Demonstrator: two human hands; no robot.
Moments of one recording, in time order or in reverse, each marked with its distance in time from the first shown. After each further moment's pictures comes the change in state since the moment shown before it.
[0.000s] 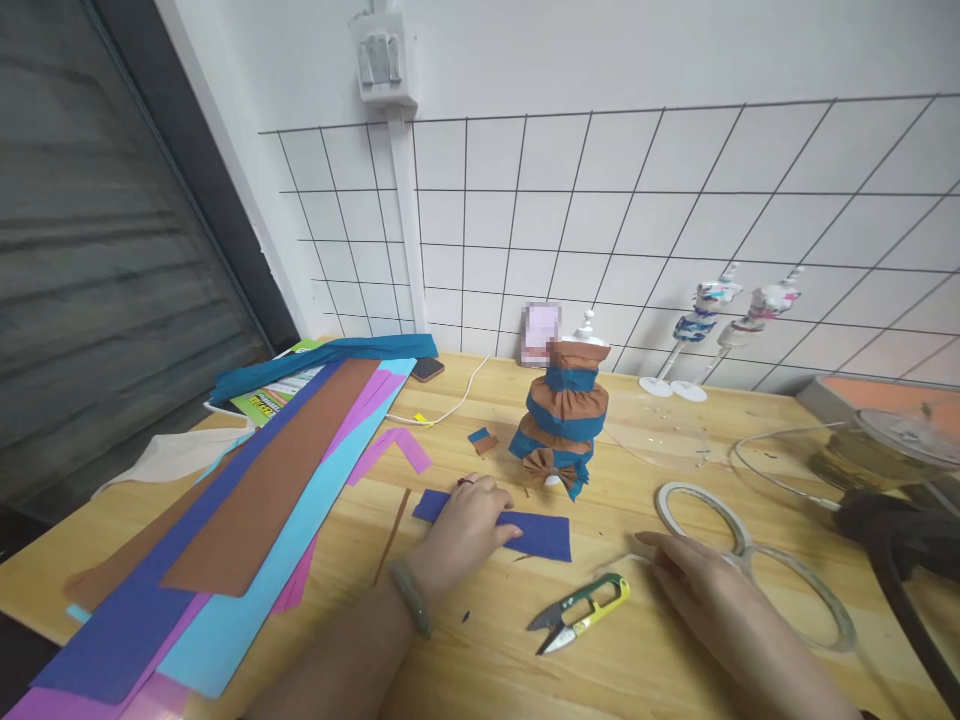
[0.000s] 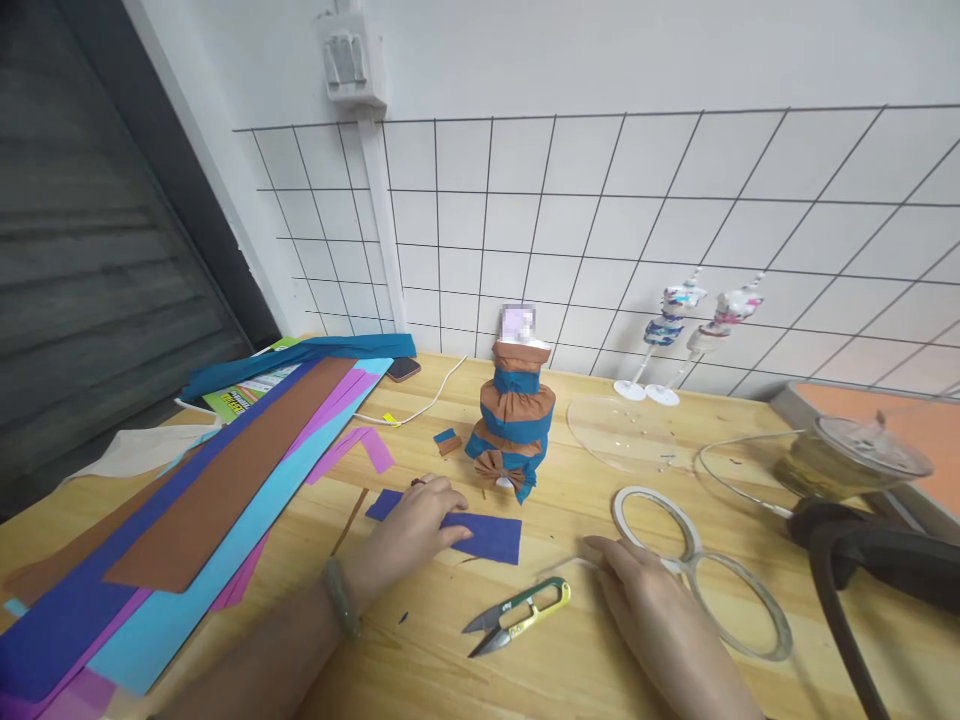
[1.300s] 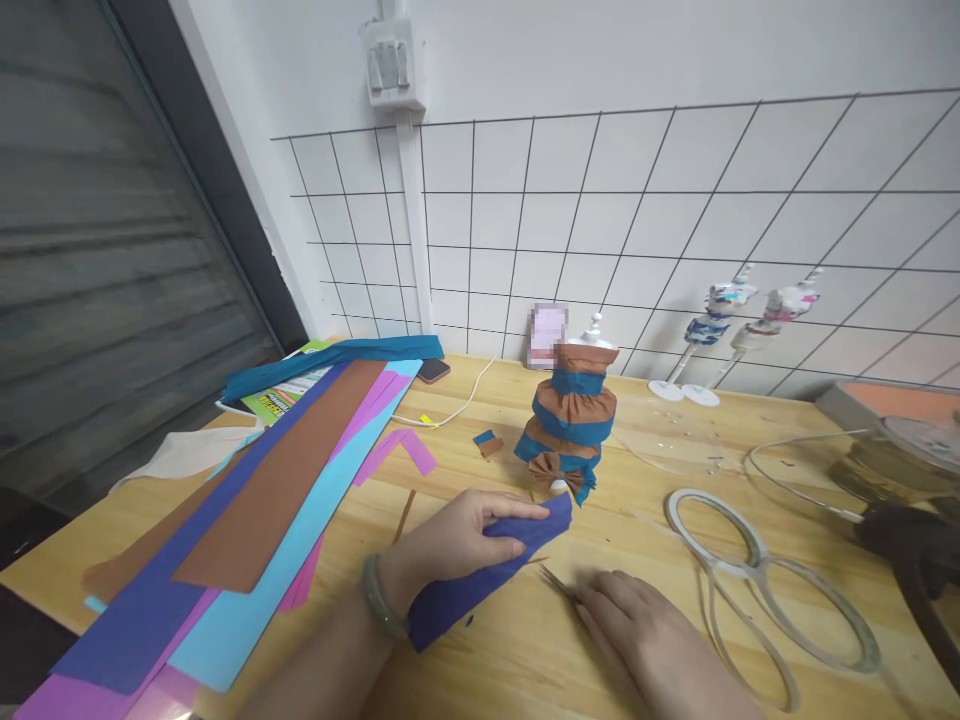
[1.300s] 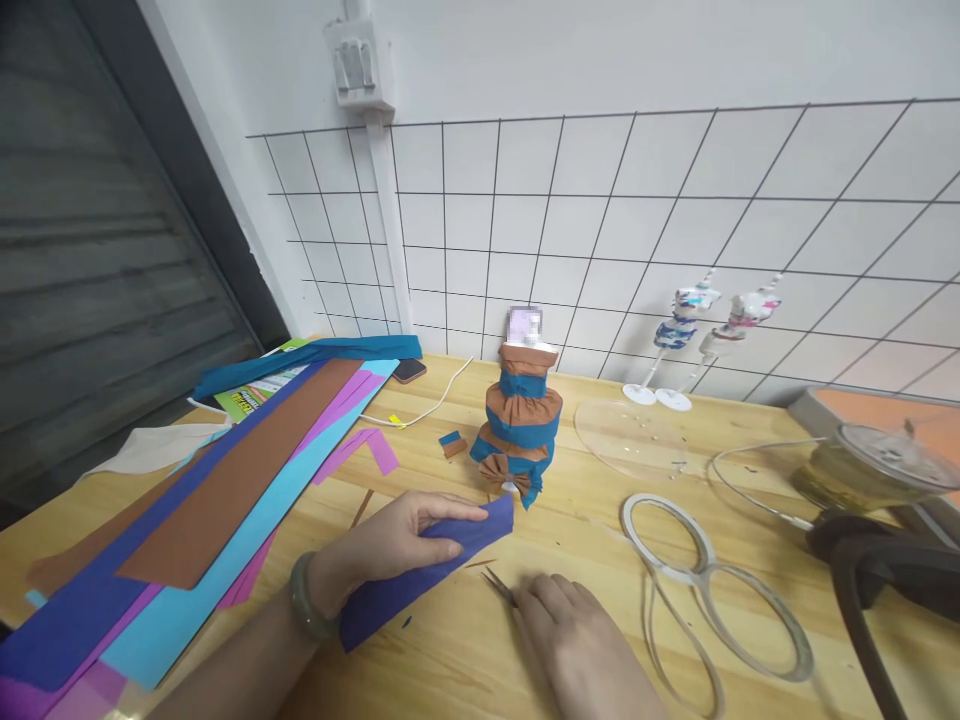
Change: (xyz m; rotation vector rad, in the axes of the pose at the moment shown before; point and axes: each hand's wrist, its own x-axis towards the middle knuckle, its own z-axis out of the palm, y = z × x) left_hand -0.015 0.010 -0.031 -0.946 -0.262 0.058; right_hand -0.008 -0.072 0.022 -0.010 -0.131 -0.407
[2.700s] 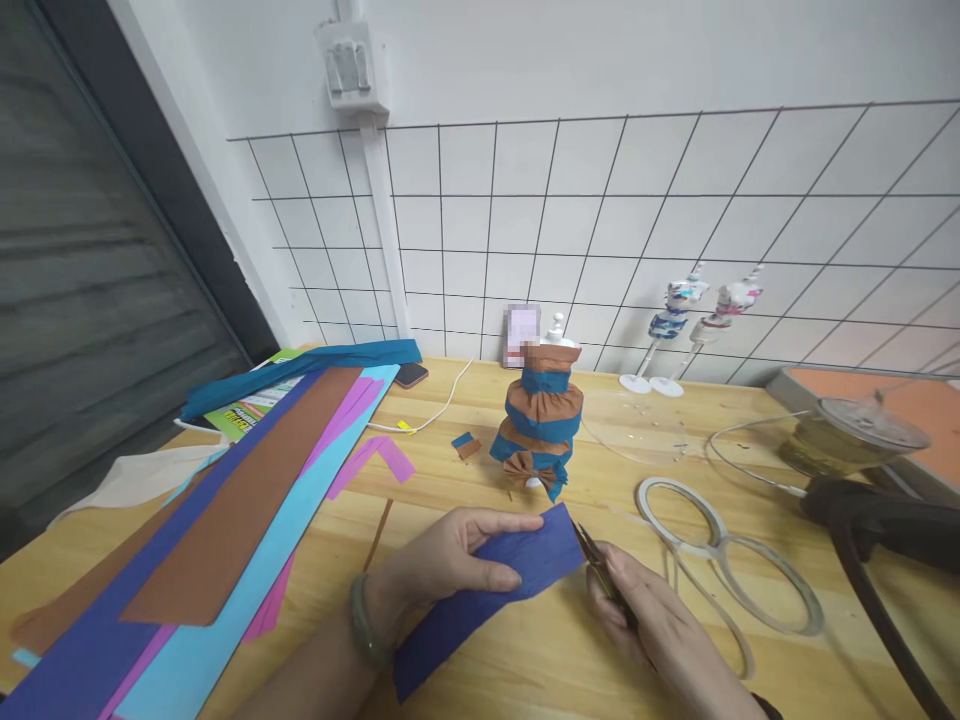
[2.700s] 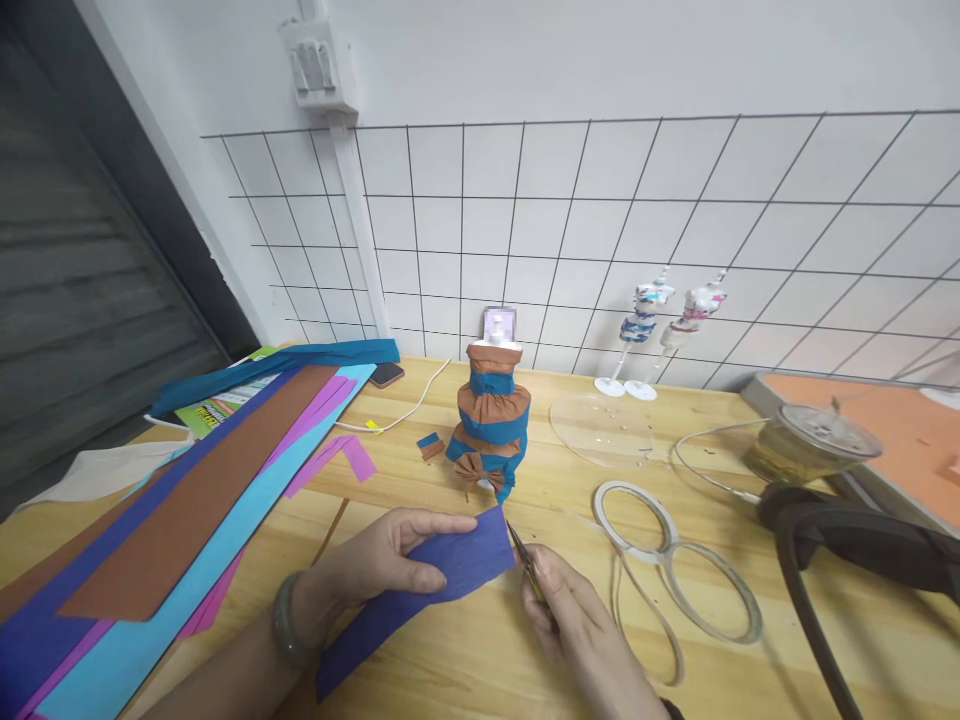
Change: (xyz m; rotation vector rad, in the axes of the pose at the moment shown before) left_hand 0.002 -0.003 0.014 -0.389 -0.098 -0.080; right_hand 0.001 -0.001 -0.018 1.084 0.112 0.564
